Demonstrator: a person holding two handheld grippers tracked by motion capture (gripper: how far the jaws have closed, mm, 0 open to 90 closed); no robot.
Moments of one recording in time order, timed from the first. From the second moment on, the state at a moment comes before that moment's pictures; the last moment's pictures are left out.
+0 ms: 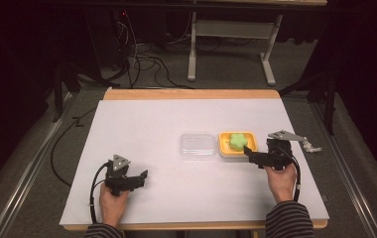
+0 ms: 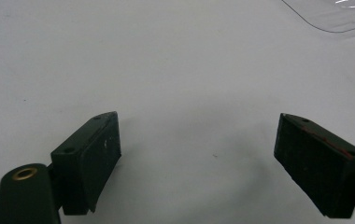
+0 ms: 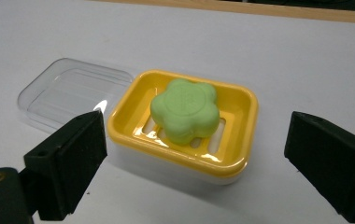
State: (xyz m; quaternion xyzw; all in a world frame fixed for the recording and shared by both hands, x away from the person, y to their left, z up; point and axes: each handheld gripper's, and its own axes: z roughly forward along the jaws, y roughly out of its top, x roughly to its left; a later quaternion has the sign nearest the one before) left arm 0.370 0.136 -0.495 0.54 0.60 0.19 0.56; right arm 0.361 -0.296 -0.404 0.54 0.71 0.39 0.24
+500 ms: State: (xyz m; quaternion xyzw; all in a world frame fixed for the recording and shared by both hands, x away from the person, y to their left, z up) left arm 0.370 0.136 -0.496 0.55 0.60 0.19 0.55; right arm 0.340 -0.303 -0.408 0.56 0.69 0.38 0.26
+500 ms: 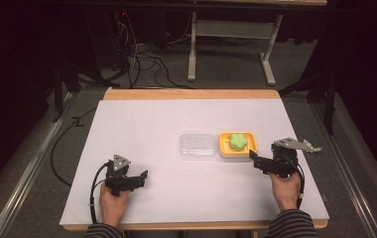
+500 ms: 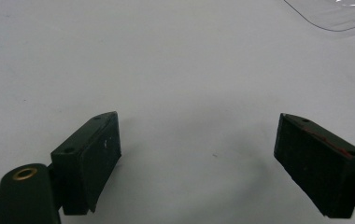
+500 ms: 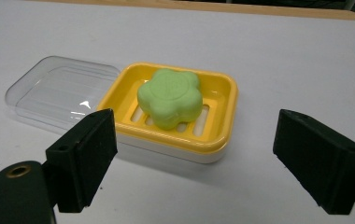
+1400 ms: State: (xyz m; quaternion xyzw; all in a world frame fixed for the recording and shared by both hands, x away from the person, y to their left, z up) left arm 0.370 0.135 -0.496 0.55 0.60 0.19 0.55; right arm 0.312 -0.301 -0.429 0.55 0.69 0.41 0.24
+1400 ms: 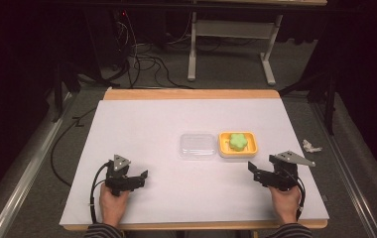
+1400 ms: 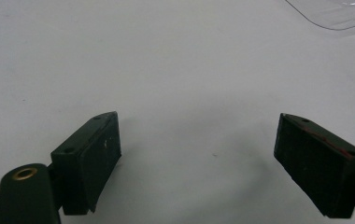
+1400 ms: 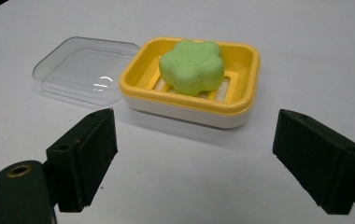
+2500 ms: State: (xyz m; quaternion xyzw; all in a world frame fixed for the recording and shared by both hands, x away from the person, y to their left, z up) left arm 0.371 0.135 -0.496 0.55 0.59 0.20 0.55; right arm 0.308 -0.273 -0.460 0.54 0.71 0.39 0.22
